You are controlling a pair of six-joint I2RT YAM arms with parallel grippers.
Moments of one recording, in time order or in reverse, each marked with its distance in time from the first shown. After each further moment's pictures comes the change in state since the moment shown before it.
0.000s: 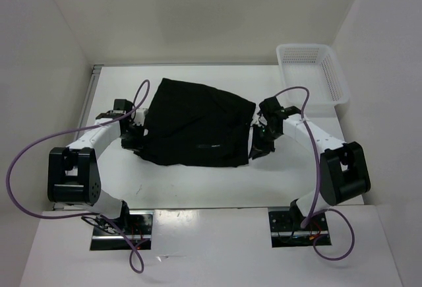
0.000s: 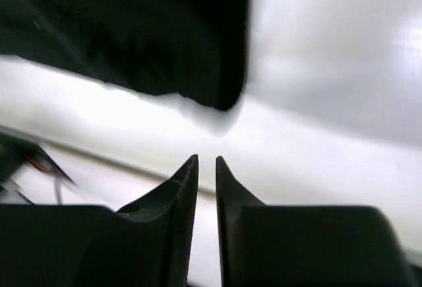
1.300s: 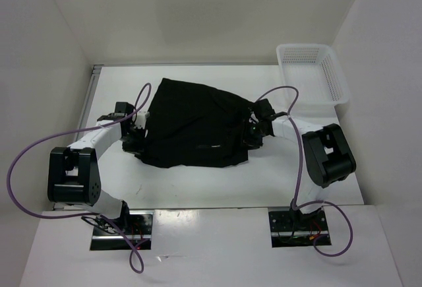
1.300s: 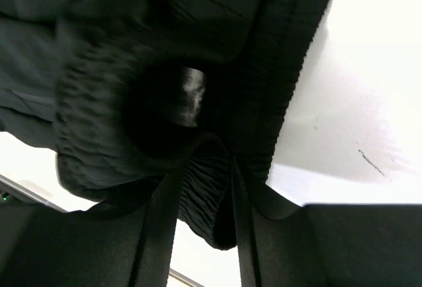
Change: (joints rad) left arm -0.006 -0.001 -0.034 -0.002 0.016 0.000; right arm 0.020 0.195 -0.082 0.409 -0.008 0.011
